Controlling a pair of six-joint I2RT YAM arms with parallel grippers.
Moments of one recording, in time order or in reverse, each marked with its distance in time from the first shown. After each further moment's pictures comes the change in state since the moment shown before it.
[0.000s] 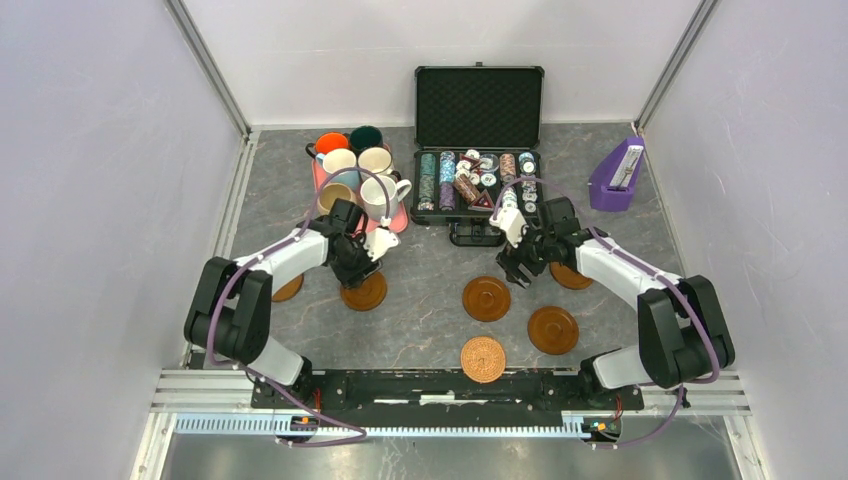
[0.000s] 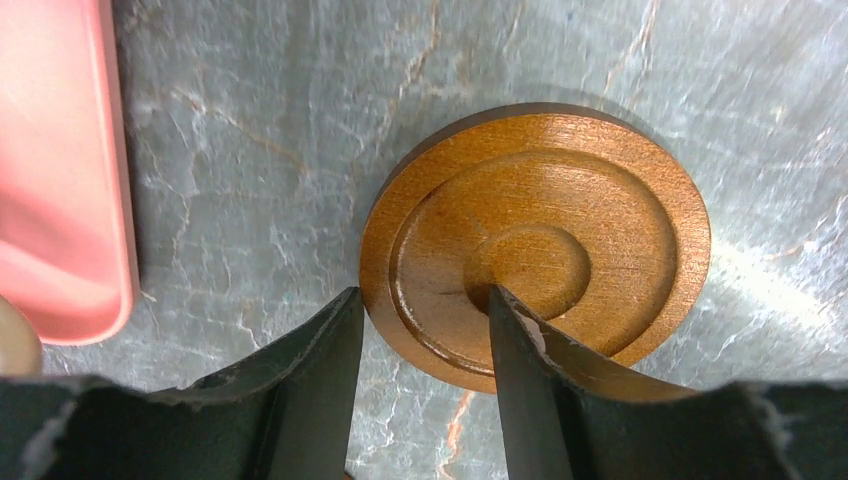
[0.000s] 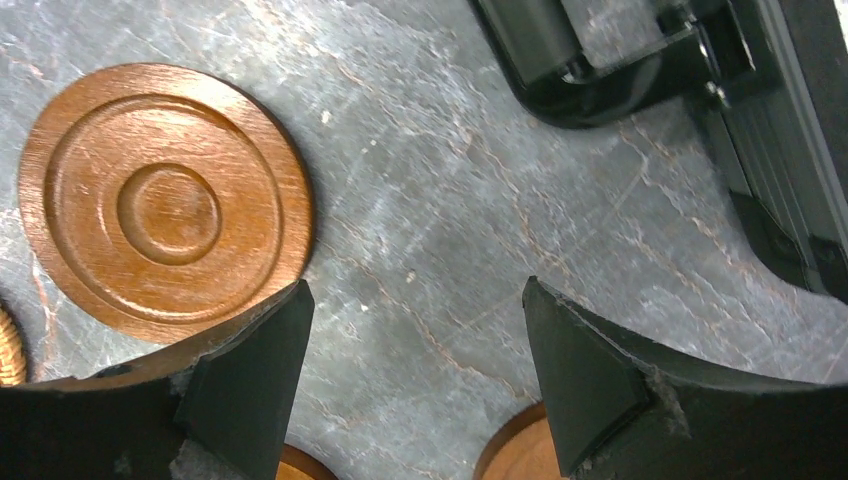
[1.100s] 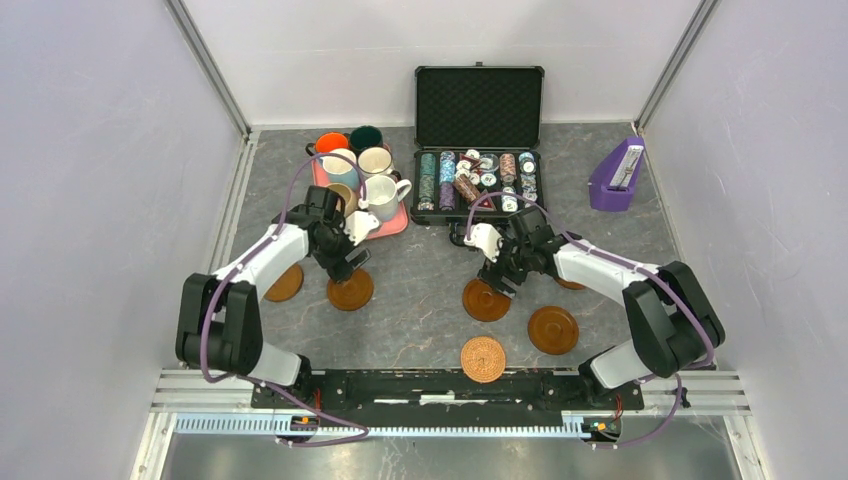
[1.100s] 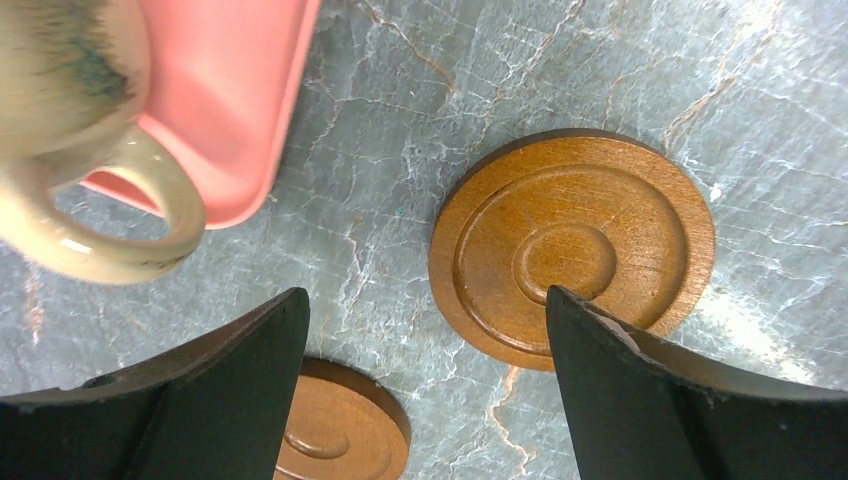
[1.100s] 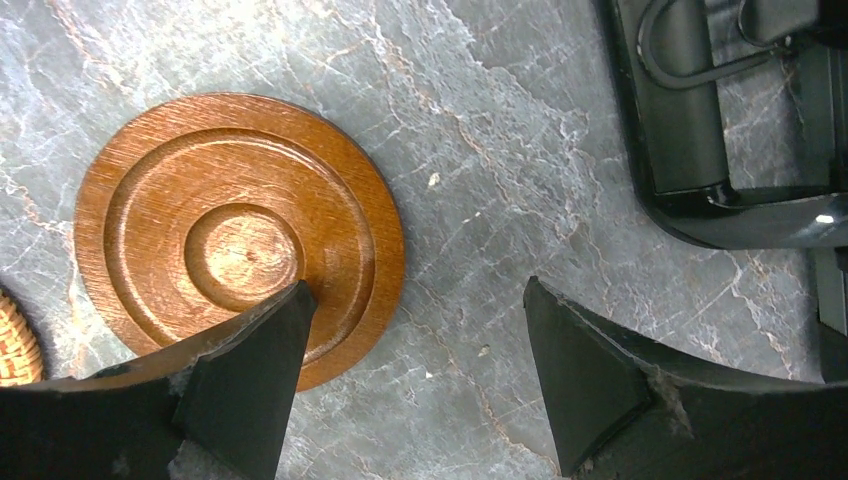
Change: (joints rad) left arm 0.148 -0.078 0.037 -0.059 -0.008 0.037; right arm 0.186 0.071 -0.004 0.045 0.058 -0.031
